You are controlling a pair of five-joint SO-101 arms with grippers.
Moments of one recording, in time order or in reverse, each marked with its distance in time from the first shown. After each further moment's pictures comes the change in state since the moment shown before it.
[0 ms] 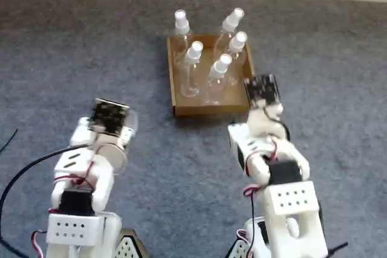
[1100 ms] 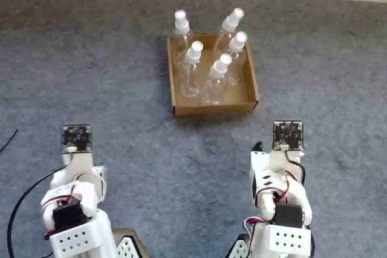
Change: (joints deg) left arm -23.6 -19.3 17.2 30.1 -0.1; right arm 15.4 -38.9 33.8 0.5 0.2
